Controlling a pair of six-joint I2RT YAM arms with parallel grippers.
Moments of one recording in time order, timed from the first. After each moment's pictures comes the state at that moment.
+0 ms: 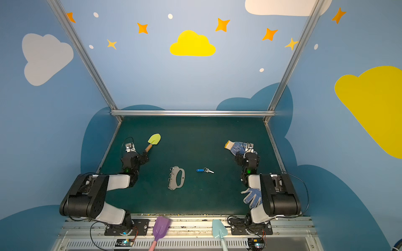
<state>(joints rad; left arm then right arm) -0.05 1.51 0.39 0.68 -0.34 -0.19 0.09 1.52 0.38 0.73 0.24 0.04</state>
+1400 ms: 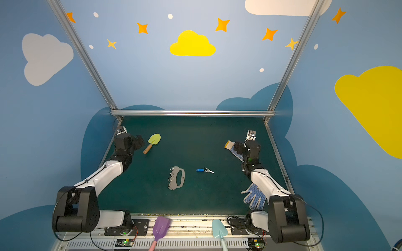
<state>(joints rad) 0.00 1.36 0.84 0.06 -0.28 -0.38 0.12 1.22 0.70 0.18 0.23 0.22</state>
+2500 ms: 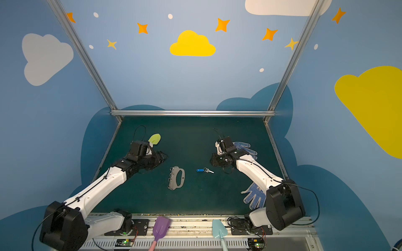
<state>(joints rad) -0.33 1.21 0.80 -0.39 0.26 -0.82 0.50 1.44 0.98 -0.57 -0.23 0.48</state>
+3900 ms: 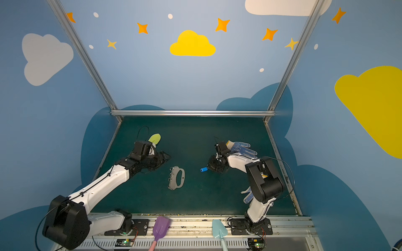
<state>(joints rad) -0.35 1.25 0.80 -0.38 0.28 -0.86 0.47 1.73 0.92 -0.33 -0.35 0.90</state>
